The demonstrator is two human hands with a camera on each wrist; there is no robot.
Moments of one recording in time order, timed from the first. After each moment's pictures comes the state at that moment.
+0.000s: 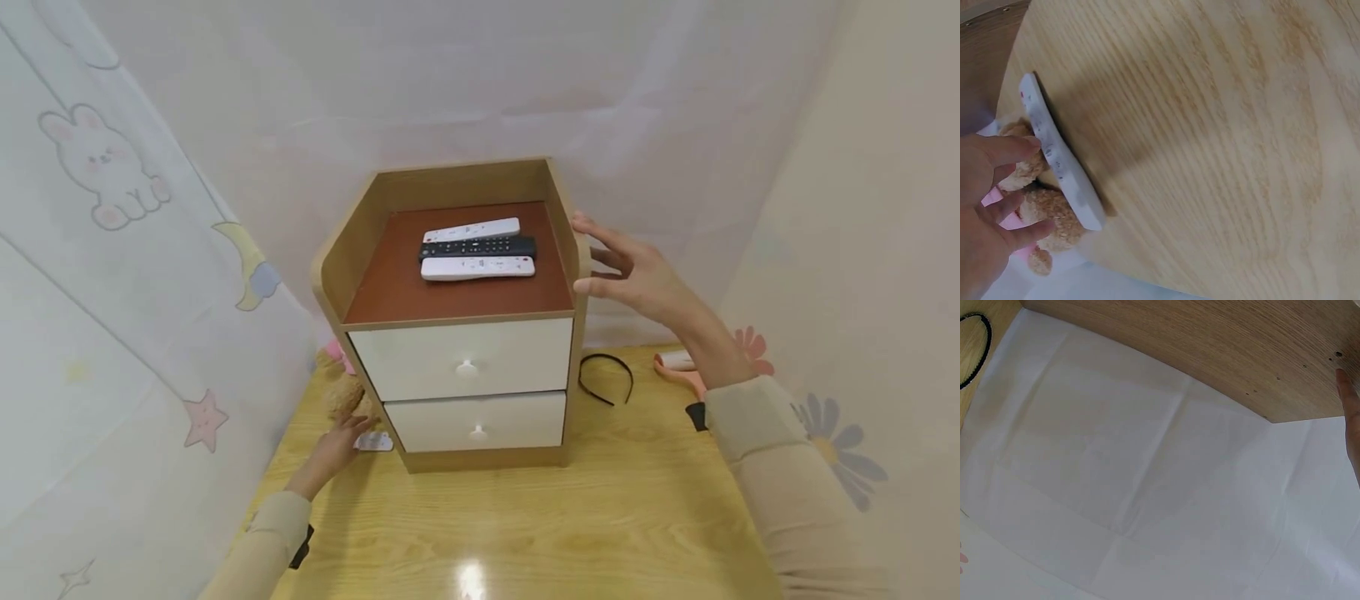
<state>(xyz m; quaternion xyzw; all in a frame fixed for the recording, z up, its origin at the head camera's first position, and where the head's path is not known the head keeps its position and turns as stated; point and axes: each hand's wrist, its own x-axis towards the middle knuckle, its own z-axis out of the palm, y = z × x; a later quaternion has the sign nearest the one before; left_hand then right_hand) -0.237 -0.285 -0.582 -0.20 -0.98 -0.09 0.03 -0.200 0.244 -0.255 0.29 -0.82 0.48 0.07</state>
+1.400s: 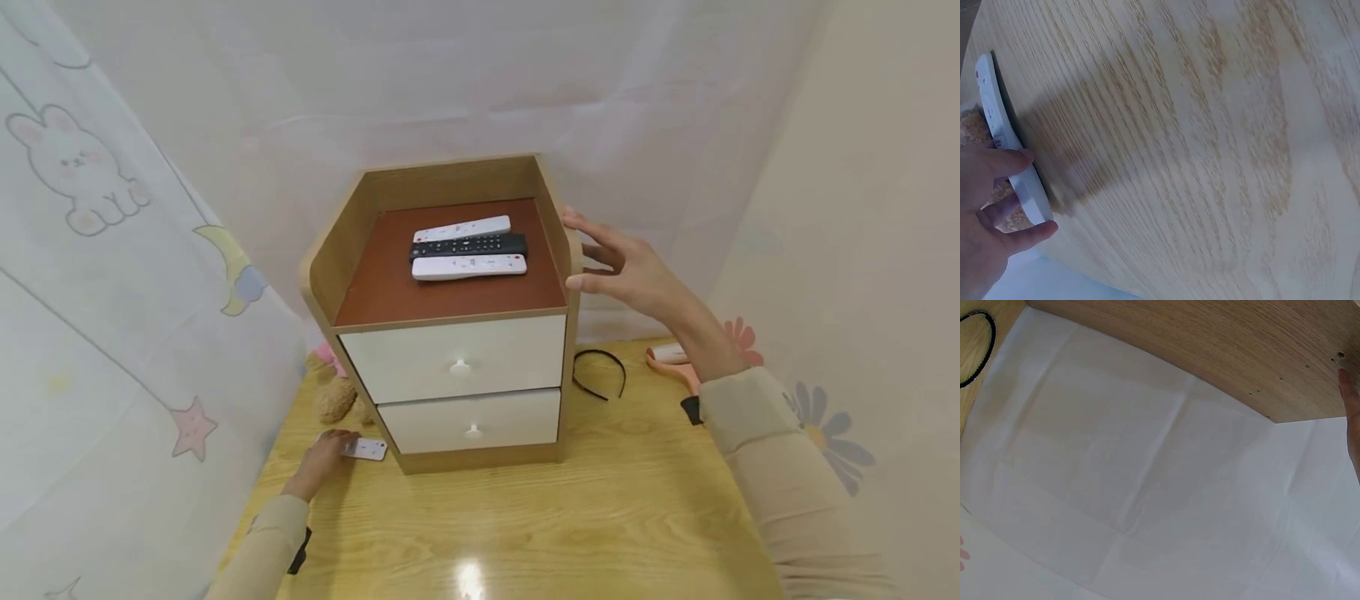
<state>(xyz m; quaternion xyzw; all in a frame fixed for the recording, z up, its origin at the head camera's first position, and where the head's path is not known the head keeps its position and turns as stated) -0.243 -0.305 -0.611 -0.15 -0.98 -0.09 0.00 -0.214 0.253 -0.266 0.28 -0.82 0.50 0.06</state>
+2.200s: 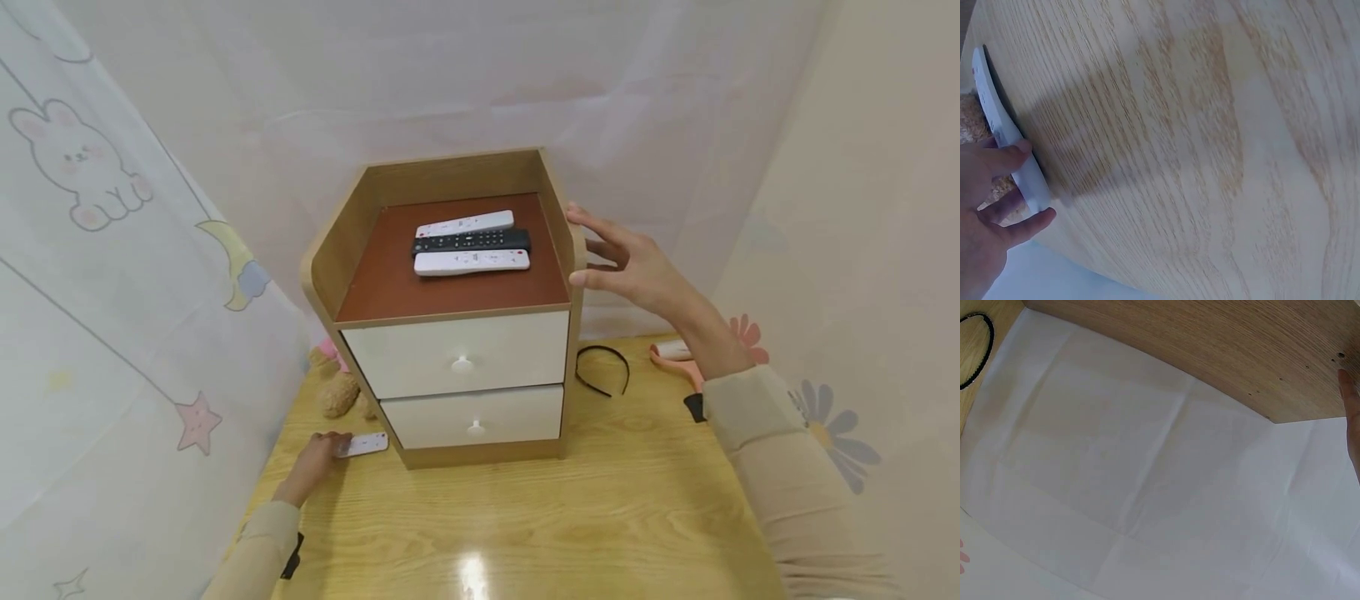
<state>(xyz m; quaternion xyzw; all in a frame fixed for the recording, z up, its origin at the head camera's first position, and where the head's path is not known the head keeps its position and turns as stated) -0.232 -0.322 -0.611 -0.14 -0.98 -0.13 0.01 -0.220 0.254 -0.271 0.28 -0.82 0.50 0.07</state>
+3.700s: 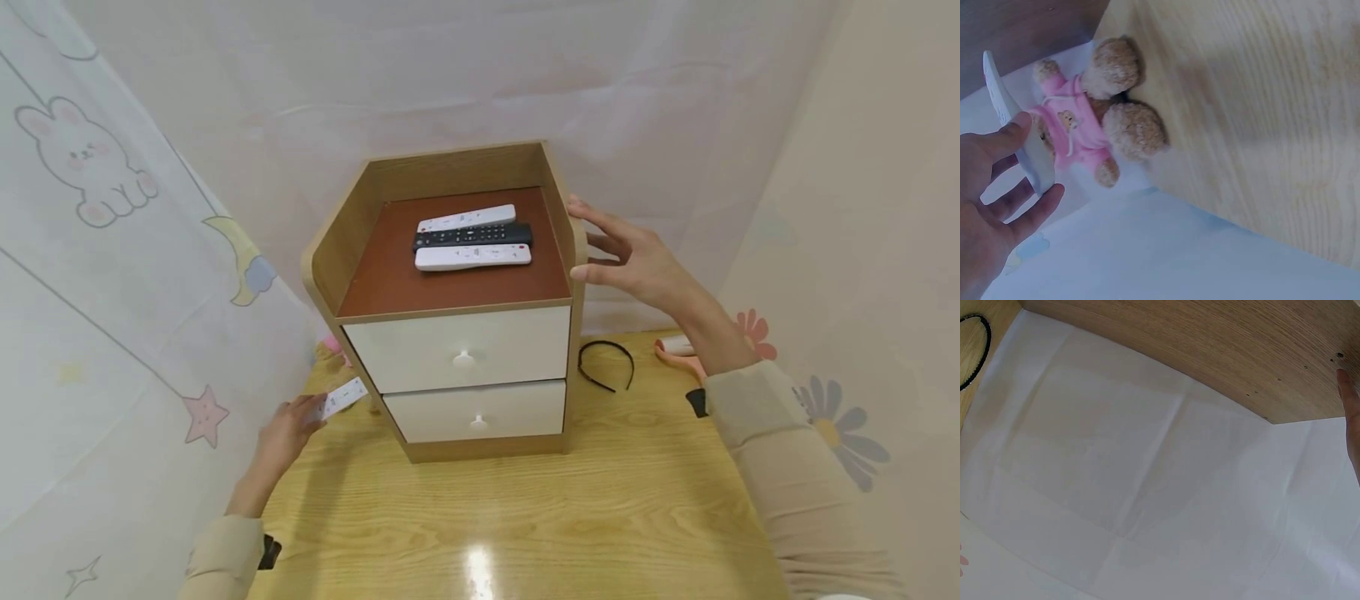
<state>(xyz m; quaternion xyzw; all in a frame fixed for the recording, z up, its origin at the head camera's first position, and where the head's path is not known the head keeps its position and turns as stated) -0.217 -0.330 -0.517 -0.16 -0.96 -0.13 0.17 -0.202 0.243 -0.255 0.29 -0.81 0.51 0.07</state>
